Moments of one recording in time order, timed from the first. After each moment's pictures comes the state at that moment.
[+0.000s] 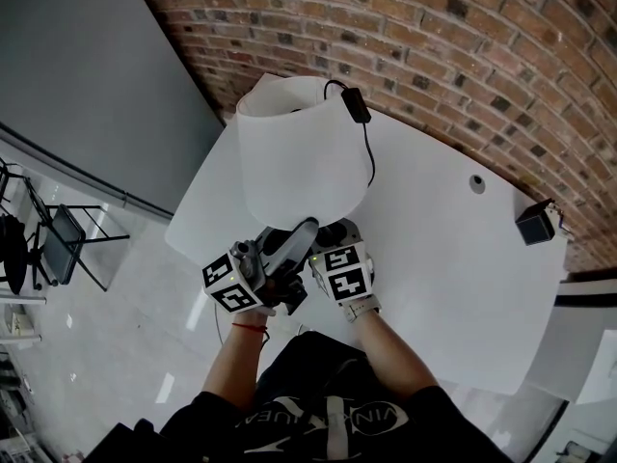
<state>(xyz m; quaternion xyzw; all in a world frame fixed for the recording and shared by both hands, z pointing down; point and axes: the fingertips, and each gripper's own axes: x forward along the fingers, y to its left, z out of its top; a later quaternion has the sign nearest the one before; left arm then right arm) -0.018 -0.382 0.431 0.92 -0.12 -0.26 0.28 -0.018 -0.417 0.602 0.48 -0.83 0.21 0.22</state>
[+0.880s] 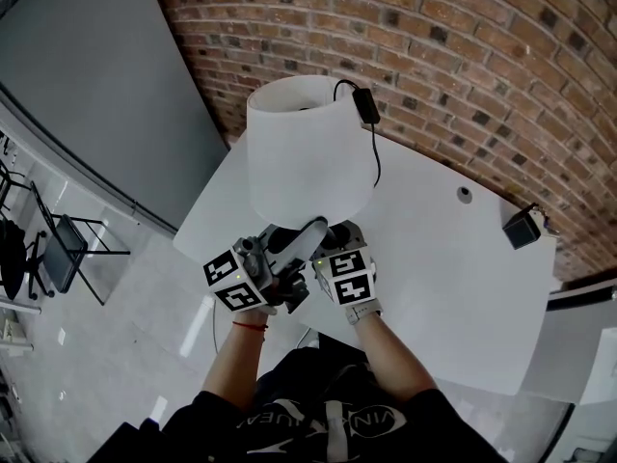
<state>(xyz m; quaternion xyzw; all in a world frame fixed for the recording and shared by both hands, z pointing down) -0.013 -0.347 0.372 0.94 -0.10 -0.25 0.21 -0.017 -0.402 0.537 0.50 -0.84 0.14 0.17</state>
